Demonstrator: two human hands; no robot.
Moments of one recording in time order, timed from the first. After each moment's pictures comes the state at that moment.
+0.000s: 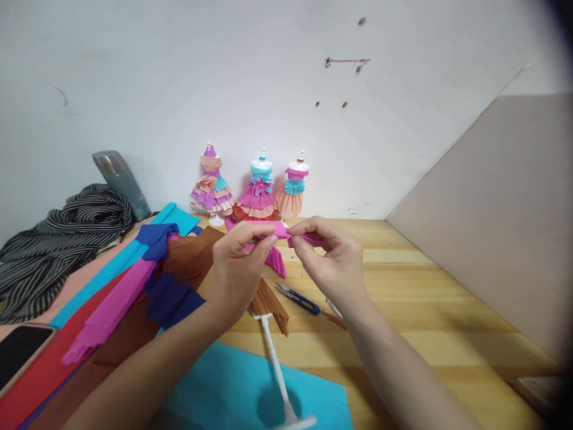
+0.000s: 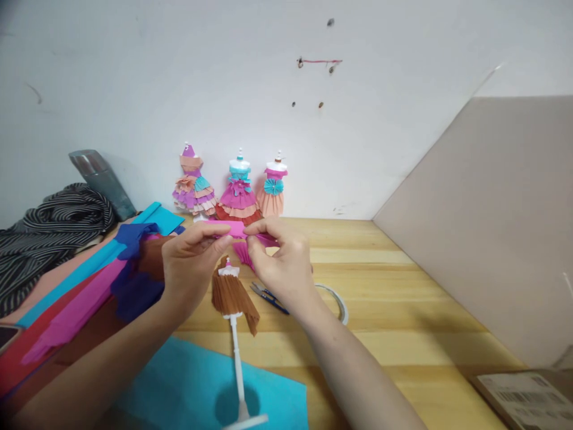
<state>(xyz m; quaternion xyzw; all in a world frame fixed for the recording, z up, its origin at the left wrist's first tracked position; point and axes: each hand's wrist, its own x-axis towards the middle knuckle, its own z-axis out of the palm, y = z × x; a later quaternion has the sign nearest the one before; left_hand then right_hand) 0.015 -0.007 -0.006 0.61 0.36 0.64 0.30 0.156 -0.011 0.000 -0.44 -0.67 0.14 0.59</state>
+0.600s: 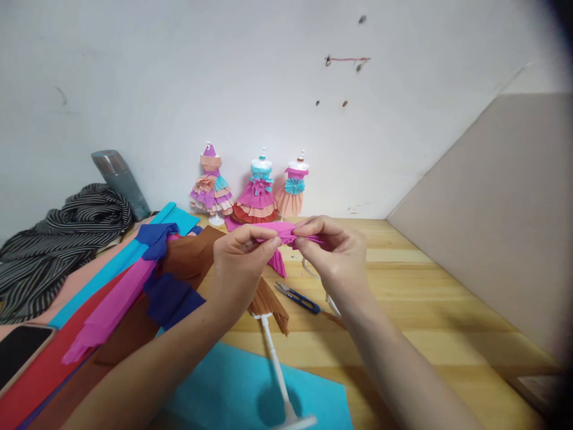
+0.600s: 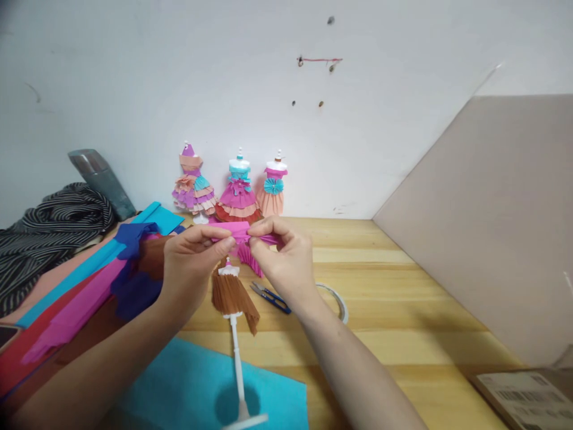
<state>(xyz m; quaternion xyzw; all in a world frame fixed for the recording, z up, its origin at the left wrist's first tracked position) 0.019 -0.008 -0.001 0.52 0.33 0.66 0.44 0.155 -0.011 0.001 -0.40 -0.58 0.28 0.65</state>
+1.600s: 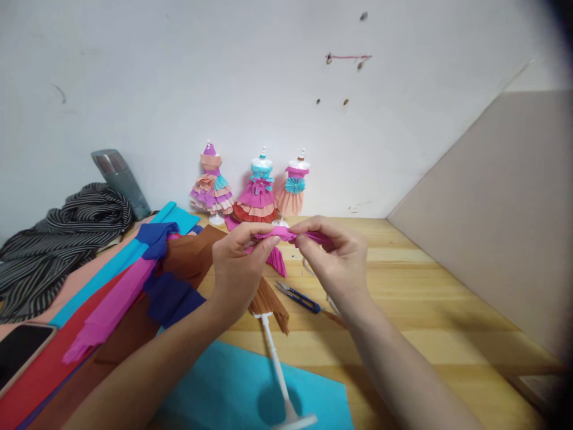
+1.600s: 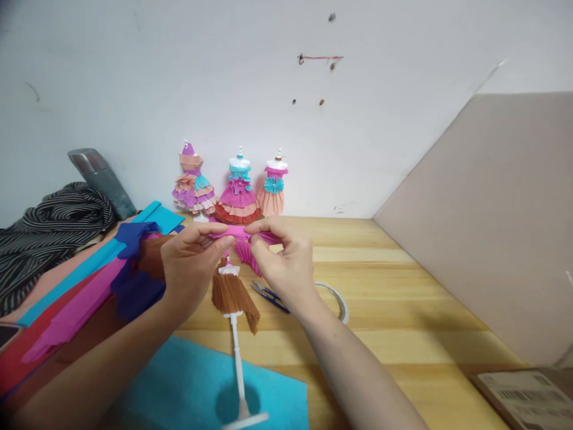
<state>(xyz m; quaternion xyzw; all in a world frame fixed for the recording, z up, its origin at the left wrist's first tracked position) 0.018 -0.002 -0.014 0.58 0.35 0.68 0.29 0.155 -0.012 -0.002 -0.43 -0.62 0.20 0.62</state>
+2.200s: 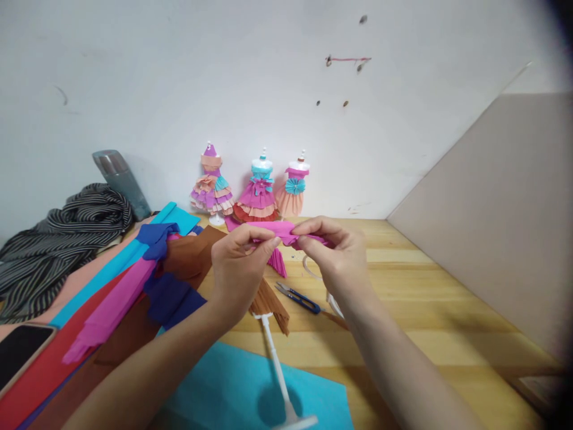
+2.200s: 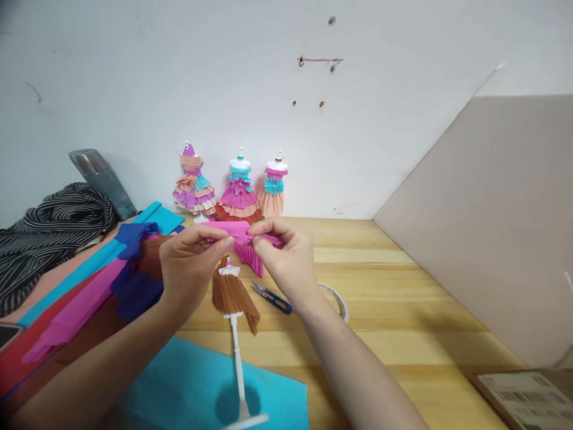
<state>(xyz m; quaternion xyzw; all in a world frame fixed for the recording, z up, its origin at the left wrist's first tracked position) 0.016 -0.007 -0.007 0.58 0.37 0.66 0.29 0.155 -0.011 0.006 -0.43 -0.57 0.29 0.63</state>
